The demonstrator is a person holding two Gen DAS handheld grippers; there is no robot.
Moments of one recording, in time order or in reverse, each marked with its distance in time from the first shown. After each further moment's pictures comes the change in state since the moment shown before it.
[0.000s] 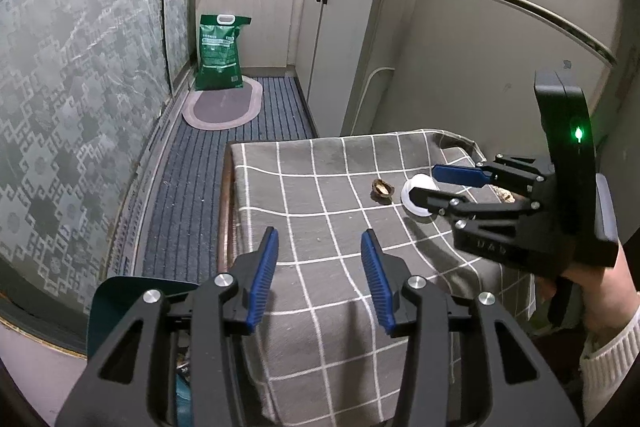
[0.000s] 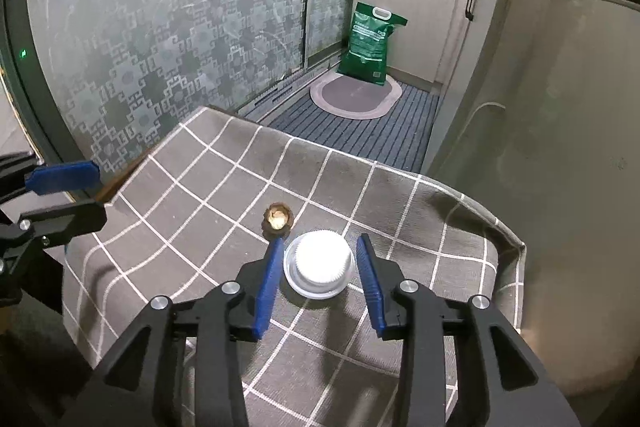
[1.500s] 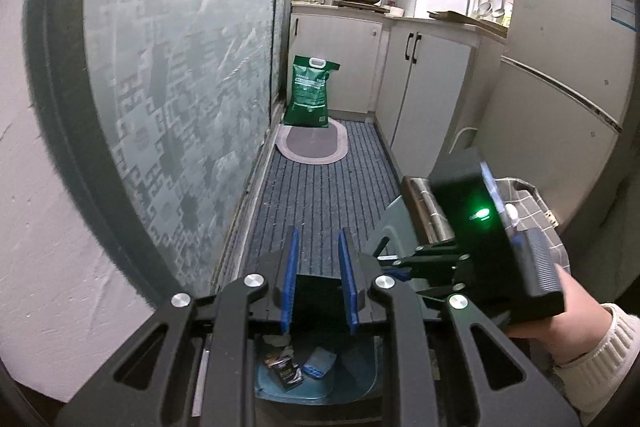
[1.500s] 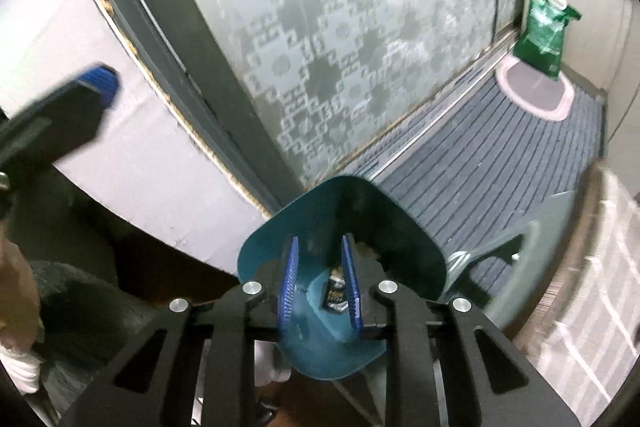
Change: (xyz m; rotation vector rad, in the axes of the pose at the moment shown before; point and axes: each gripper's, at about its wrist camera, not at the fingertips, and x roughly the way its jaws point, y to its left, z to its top) left arm -0.148 0.137 -0.033 -0.092 -0.170 0.199; right arm 0.029 0.232 0.068 -0.125 0.116 0.497
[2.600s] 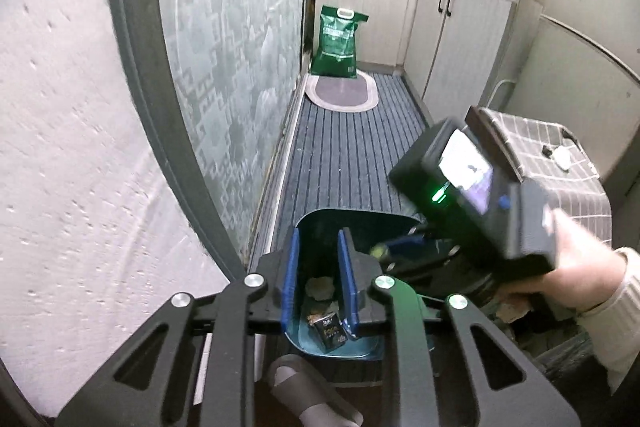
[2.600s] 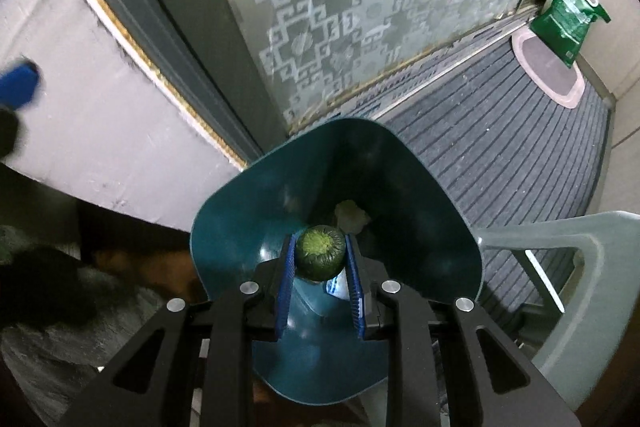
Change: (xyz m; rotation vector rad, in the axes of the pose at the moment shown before) left arm 0.019 0.074 -0.050 -0.014 0.159 0.063; right arm 0.136 0.030 -0.007 -0.104 0.342 -0.088
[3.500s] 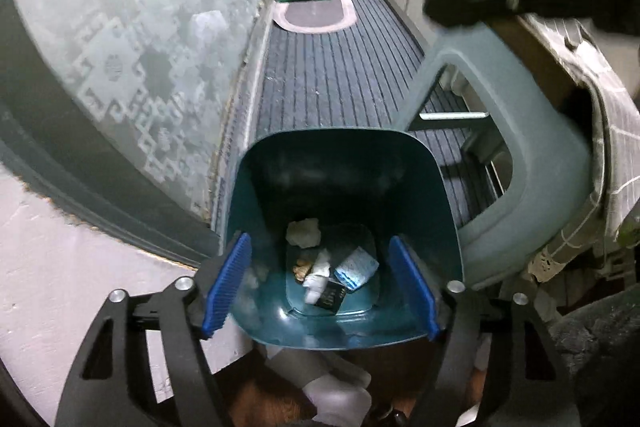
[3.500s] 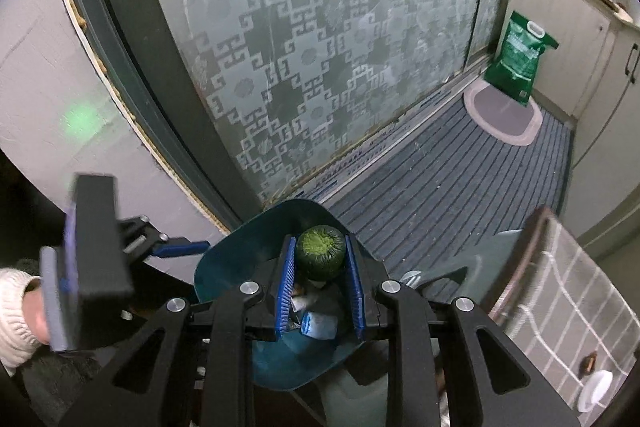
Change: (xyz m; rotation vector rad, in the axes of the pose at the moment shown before) left arm 0.103 -0.041 -0.036 0.126 0.258 0.002; right arm -0.117 -0.043 -0.014 0.069 -0.303 -0.058
